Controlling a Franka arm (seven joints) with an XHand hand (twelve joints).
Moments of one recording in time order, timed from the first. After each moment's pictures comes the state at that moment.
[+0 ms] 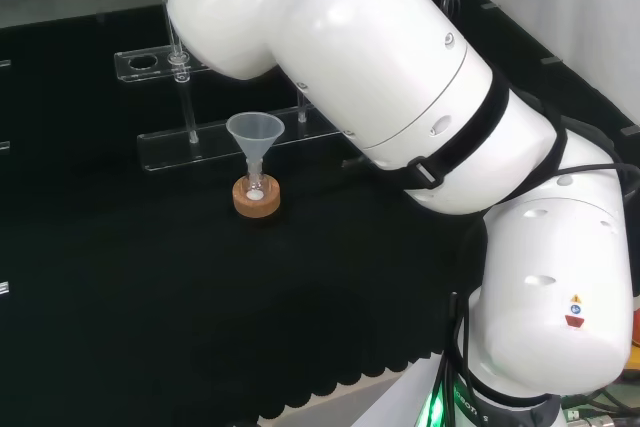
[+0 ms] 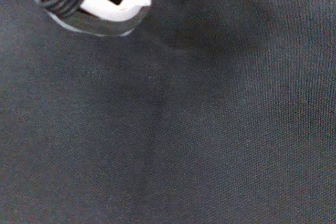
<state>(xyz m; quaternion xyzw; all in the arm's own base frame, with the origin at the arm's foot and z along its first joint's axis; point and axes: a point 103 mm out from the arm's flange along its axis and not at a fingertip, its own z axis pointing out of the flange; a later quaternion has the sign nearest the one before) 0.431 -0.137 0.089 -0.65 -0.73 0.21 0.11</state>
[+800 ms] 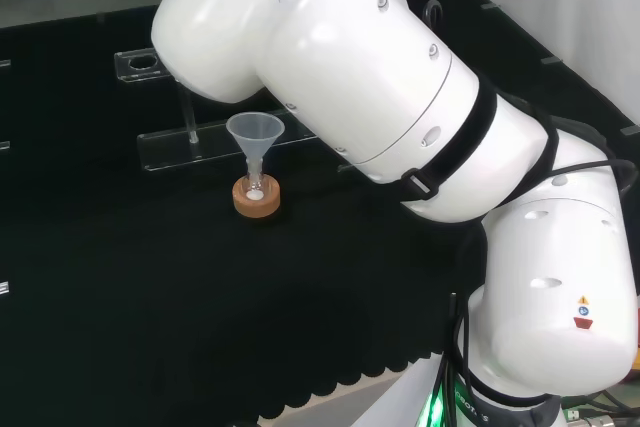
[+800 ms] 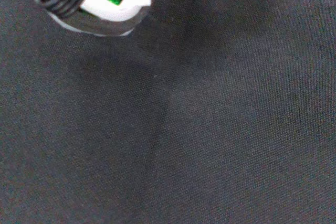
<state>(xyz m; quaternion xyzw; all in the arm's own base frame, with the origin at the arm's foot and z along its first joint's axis) 0.437 -0.127 0.085 -0.63 -0.73 0.24 0.08</state>
